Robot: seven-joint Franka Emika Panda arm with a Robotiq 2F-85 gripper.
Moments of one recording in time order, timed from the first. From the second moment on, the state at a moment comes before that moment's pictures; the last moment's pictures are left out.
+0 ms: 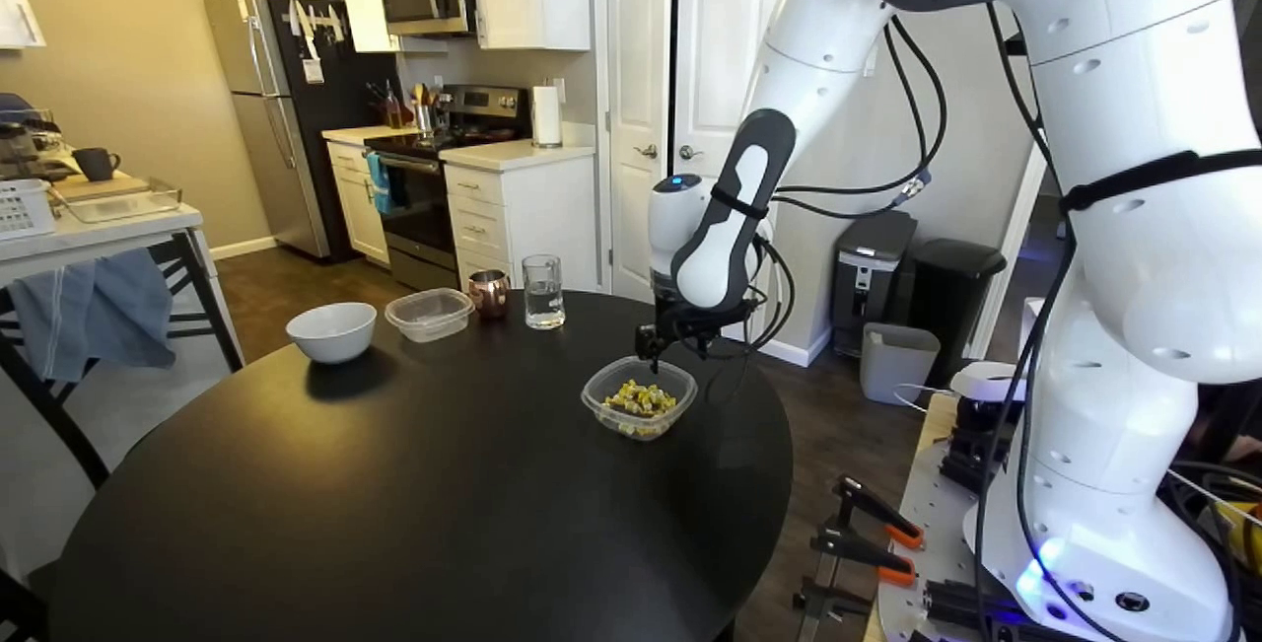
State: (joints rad) arm 0.09 0.44 -0.26 -2.35 -0.26 2.86 0.74
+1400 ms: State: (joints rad) arm 0.31 0.53 -0.58 -2.26 -0.41 2.82 0.73
